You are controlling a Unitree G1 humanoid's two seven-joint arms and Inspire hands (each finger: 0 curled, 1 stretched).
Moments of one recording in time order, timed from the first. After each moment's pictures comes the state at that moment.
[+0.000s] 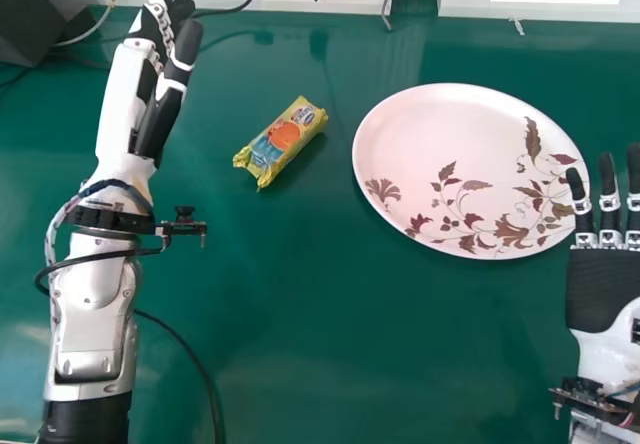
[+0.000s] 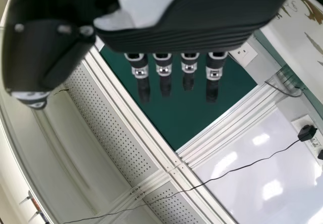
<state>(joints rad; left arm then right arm) -0.29 0.17 0.12 -0.19 0.14 -0.21 -0.10 0.22 0.06 -0.35 -0.13 0.90 -0.37 0.64</state>
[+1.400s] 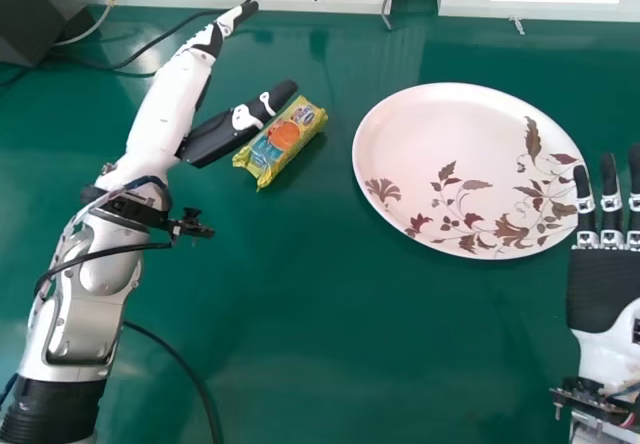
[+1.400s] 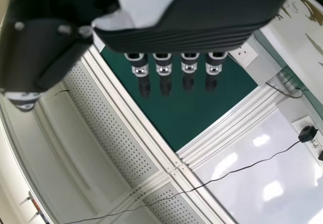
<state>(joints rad) -0.34 0.36 -0.01 -0.15 0.51 -0.22 -0.05 0.22 0.06 -0.35 -0.13 0.90 -0.37 0.64</state>
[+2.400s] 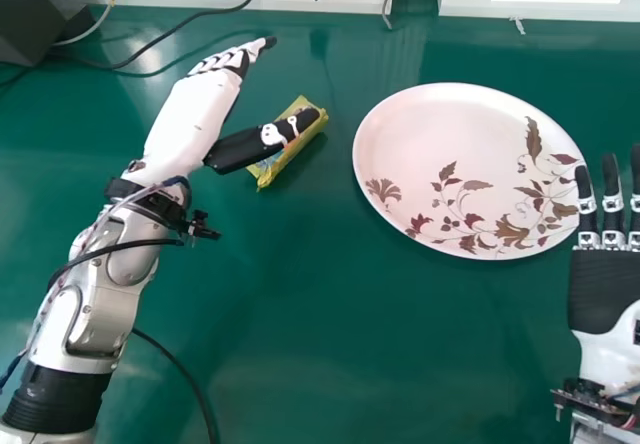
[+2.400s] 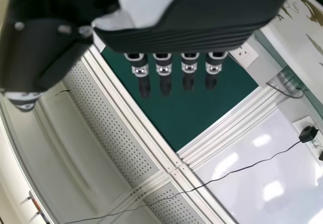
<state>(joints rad) -0.39 0.41 -0.11 -0.12 0.69 -0.07 -0.09 0.23 0.06 -0.35 -0.13 0.90 -0.38 0.64</state>
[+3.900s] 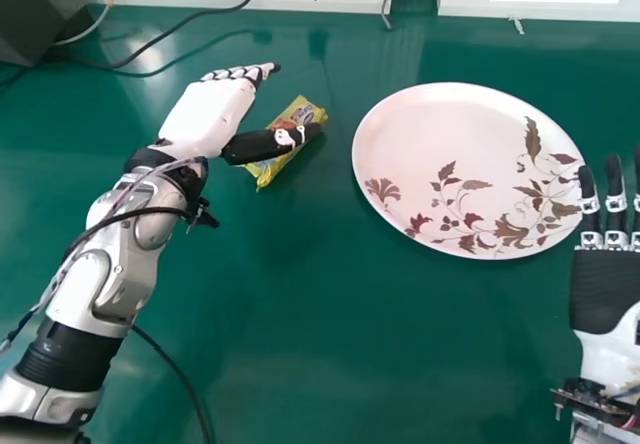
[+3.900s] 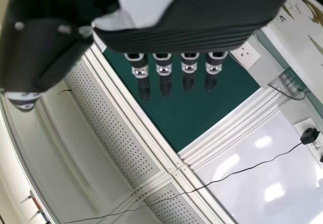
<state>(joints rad) -0.55 0.45 -0.24 0.01 0.85 0.11 -0.24 0.23 0.06 -0.35 -0.13 0.90 -0.39 0.64</state>
